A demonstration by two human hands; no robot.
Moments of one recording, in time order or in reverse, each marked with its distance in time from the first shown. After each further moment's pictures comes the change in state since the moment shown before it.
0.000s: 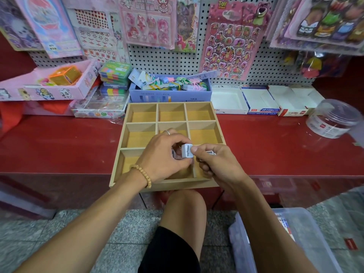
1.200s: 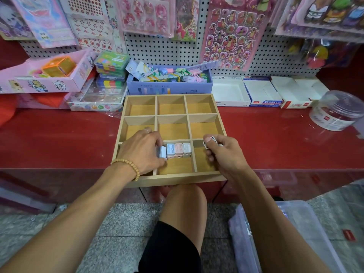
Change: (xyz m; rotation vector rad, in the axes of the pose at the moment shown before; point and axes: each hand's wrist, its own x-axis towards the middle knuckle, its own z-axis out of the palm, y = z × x) left_hand 0.000 -0.039 -0.015 0.624 -0.209 -0.278; right_hand 0.032 0.029 -0.021 -0.024 0.208 0.002
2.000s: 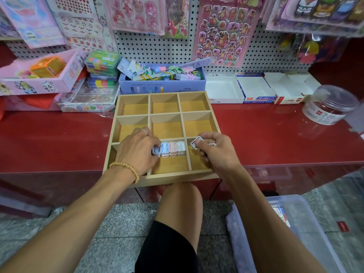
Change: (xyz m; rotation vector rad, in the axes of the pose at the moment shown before) left_hand 0.000 0.006 0.010 0.123 0.077 0.059; right_hand -0.008 -0.006 0.002 -0.051 0.010 0.000
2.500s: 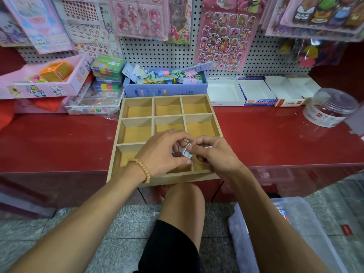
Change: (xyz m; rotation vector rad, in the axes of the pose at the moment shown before) left_hand -0.008 0.035 -0.029 -0.565 -0.051 0.211; right_hand -0.013 -0.013 0.003 -0.008 -0.243 0.003
